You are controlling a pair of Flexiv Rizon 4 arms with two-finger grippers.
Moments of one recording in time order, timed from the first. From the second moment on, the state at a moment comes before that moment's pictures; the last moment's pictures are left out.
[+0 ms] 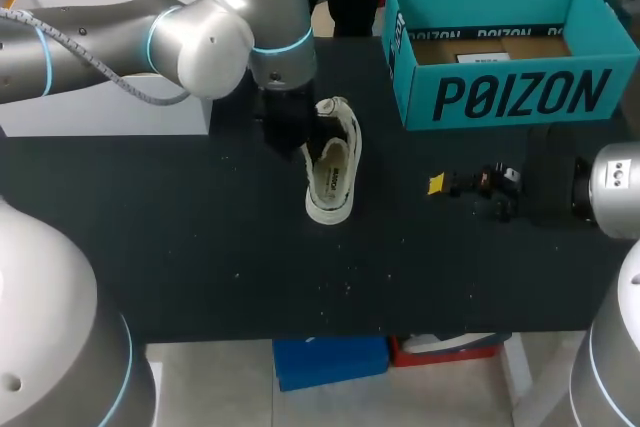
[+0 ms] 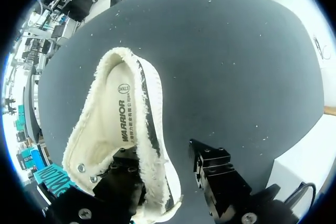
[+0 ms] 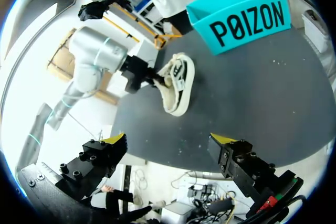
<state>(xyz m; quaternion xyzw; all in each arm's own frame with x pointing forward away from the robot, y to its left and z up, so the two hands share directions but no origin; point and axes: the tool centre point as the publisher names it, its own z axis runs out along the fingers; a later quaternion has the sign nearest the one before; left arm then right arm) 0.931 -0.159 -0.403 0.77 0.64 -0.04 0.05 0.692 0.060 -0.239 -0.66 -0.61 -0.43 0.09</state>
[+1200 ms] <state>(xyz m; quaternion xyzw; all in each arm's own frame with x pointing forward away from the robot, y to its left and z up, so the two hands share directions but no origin) 0.969 -0.185 -0.235 0.68 0.71 -0.03 0.19 0.692 0.060 -0.239 -0.66 -0.61 -0.43 0.09</state>
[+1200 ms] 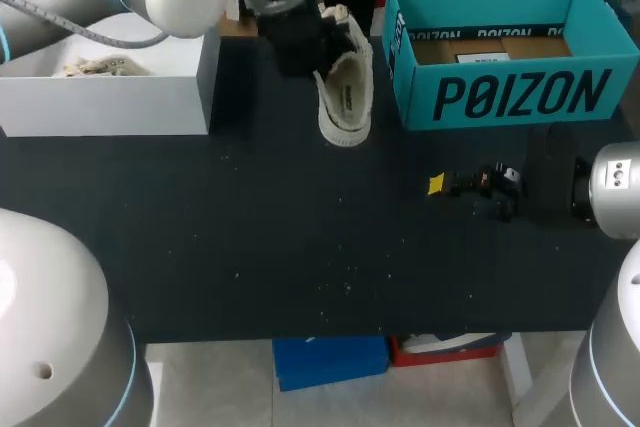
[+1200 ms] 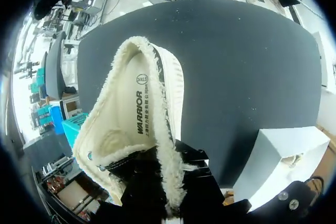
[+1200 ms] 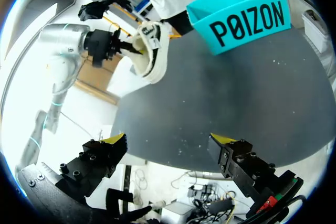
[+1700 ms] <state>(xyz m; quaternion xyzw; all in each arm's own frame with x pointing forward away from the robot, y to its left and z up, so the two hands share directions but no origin) 1.009 -0.061 -0.147 0.48 0.84 0.00 0.26 0.692 0.060 -0.239 -0.66 -0.61 -0.43 0.09</state>
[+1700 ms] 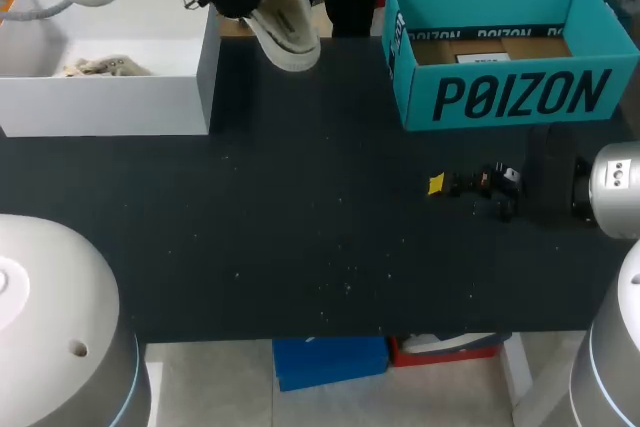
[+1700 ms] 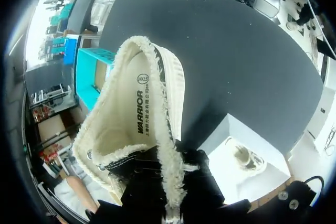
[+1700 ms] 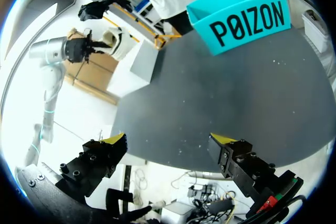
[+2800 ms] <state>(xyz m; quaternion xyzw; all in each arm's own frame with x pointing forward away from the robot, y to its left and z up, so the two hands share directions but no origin) 1.040 0.154 -0.185 0.08 0.95 0.00 0.29 0.692 0.060 -0.239 -0.66 -0.61 -0.43 0.09</state>
